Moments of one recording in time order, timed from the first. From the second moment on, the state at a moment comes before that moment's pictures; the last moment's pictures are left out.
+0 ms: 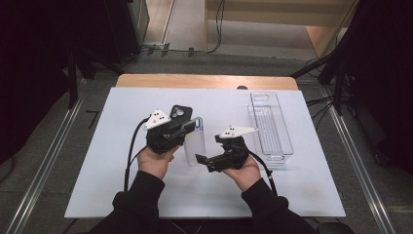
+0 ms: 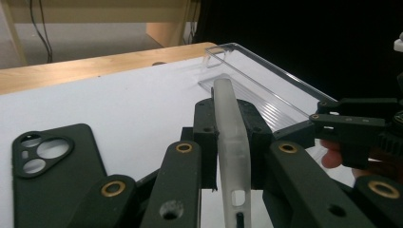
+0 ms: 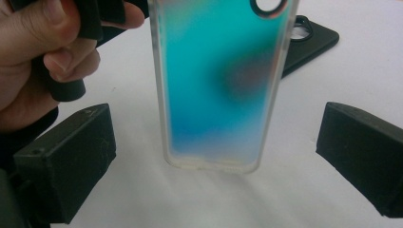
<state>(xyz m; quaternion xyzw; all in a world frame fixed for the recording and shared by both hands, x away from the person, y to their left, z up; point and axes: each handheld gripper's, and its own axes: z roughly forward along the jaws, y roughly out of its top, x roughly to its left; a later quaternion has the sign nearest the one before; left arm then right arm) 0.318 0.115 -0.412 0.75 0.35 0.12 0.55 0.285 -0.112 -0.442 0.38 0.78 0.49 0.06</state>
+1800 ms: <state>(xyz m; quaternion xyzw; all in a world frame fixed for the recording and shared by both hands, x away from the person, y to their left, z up) 0.303 0.100 -0.398 0.74 0.36 0.05 0.56 0.286 -0.103 -0.436 0.44 0.76 0.47 0.09</state>
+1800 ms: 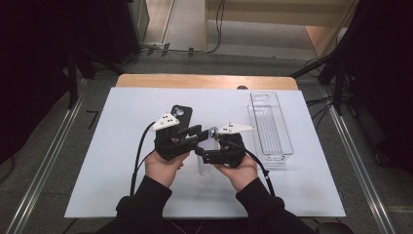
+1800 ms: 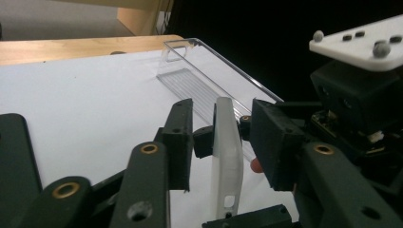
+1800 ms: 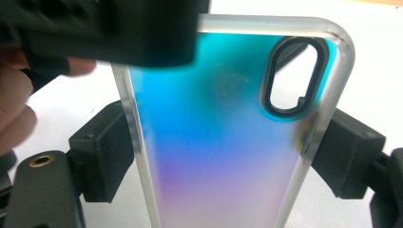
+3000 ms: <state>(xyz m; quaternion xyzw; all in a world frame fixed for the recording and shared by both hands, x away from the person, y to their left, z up) 0.298 0.139 -0.430 0.86 0.27 -0.04 0.43 0.297 -0.129 -0.429 0.44 0.77 0.46 0.08</state>
